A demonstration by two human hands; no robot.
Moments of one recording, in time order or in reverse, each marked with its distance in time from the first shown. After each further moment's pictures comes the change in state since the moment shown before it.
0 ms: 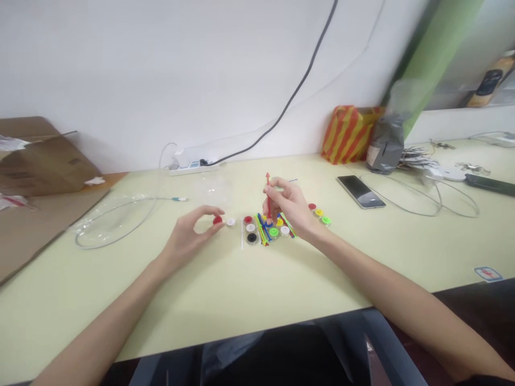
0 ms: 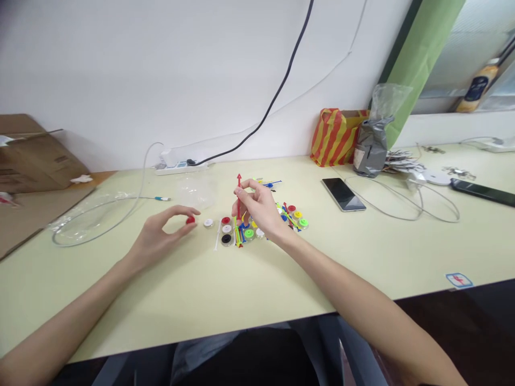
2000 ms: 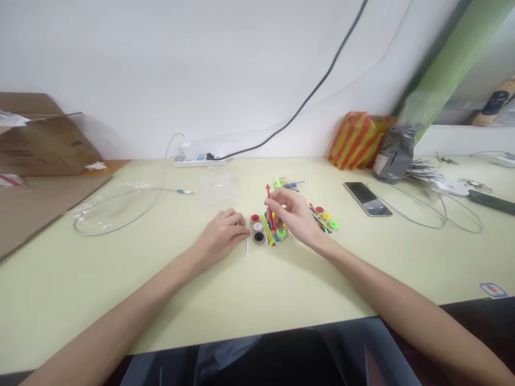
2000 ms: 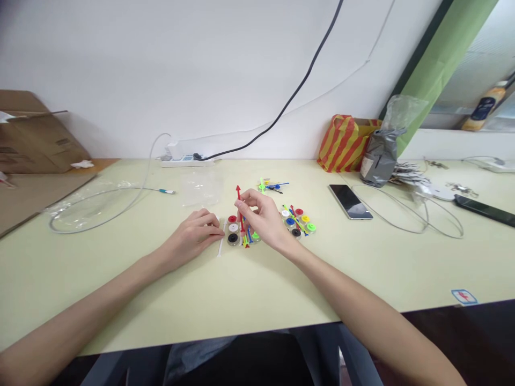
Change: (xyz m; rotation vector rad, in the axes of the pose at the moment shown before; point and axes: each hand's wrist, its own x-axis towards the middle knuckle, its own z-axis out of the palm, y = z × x) left_hand -0.004 -0.003 0.039 0.231 -0.228 0.294; right_hand -0.008 0.014 0.009 -0.249 -0.020 -0.050
